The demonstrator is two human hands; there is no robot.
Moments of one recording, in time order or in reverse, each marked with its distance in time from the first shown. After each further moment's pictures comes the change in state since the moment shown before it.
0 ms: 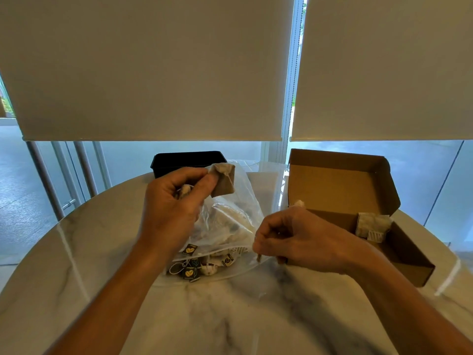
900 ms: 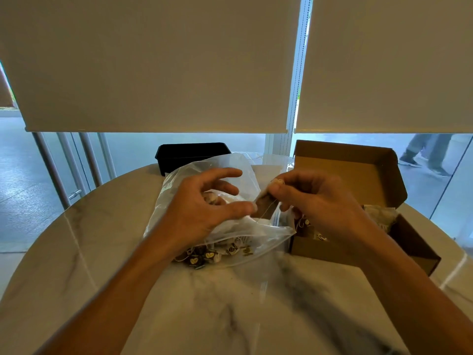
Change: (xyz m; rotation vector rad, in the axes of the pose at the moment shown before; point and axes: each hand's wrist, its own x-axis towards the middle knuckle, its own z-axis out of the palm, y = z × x) left_hand -0.005 -0.007 0.003 0.254 -0.316 -0.109; right_hand 0.002 -0.009 -0.006 0.280 0.462 -0.160
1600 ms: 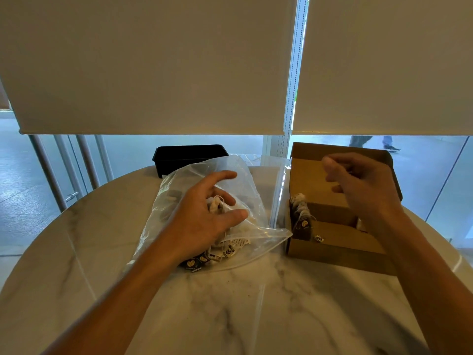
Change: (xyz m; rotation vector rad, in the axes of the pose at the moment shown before) left_hand 0.000 -0.009 0.008 0.120 0.010 -0.030; right_hand 0.018 0.035 -0.056 -0.126 0.426 -0.071
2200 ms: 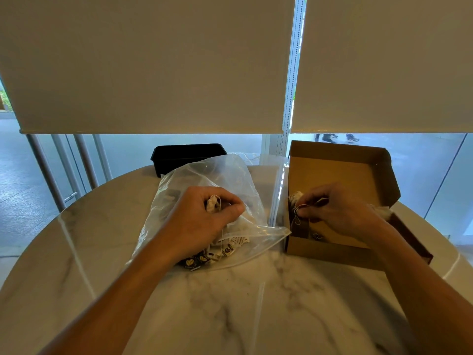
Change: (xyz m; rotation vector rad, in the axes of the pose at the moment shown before) left_hand 0.000 0.001 -0.001 -0.031 -0.037 0.021; right_hand 0.001 0.033 0.007 -0.316 -0.532 0.154
